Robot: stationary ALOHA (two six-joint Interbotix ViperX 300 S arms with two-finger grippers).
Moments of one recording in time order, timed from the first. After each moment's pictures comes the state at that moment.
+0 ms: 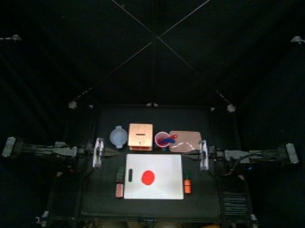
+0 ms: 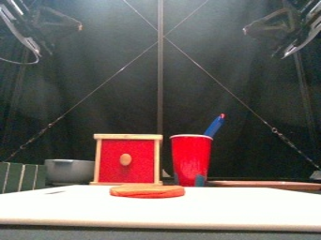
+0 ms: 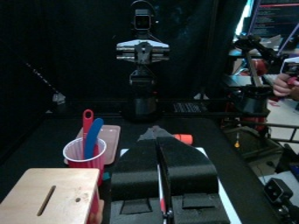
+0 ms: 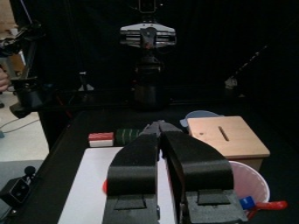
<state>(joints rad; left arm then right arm) 0.00 -0.96 1.19 0.00 -0.30 0.00 0.00 -0.96 1.17 0.00 -0.29 0.00</state>
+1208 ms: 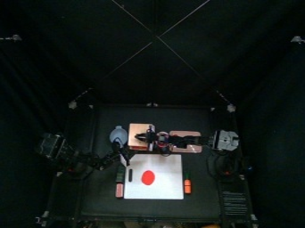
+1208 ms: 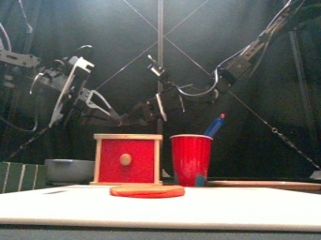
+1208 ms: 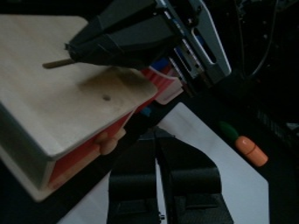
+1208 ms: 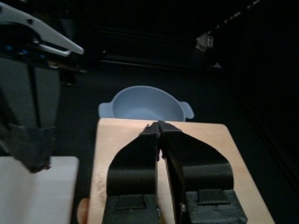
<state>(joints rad) -0.23 -0.04 1.05 -0.97 -0.91 -0.10 -0.34 0.35 0.38 -0.31 -0.55 -0.01</state>
